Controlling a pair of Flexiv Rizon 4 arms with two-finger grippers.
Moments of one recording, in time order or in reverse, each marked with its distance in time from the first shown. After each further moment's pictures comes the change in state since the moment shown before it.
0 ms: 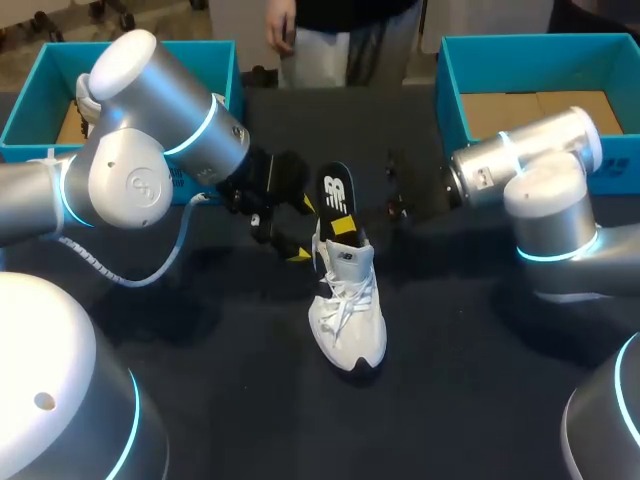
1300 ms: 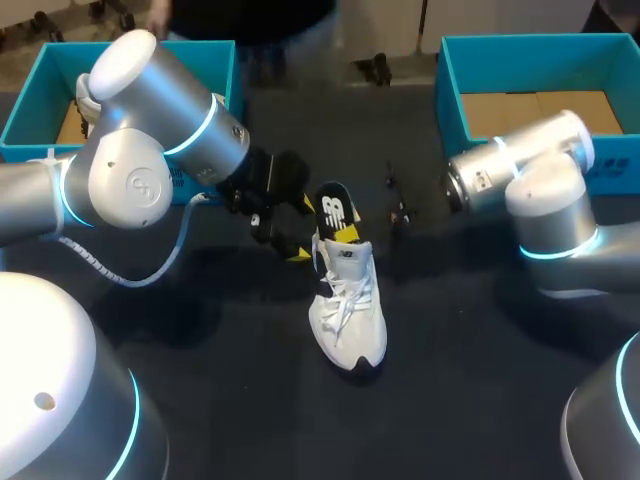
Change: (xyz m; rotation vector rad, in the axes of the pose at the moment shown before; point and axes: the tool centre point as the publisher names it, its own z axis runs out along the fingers) left arm 0.000 0.000 0.000 0.000 0.000 0.000; right arm -0.004 -0.015 0.000 0.048 0.054 0.076
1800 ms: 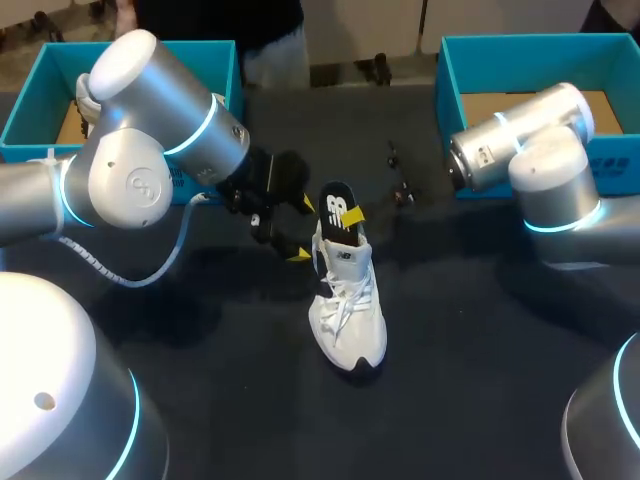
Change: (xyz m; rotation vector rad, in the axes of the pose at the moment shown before) left arm 0.000 0.000 0.000 0.000 0.000 0.000; right arm -0.013 0.017 -0.014 0.044 0.021 0.009
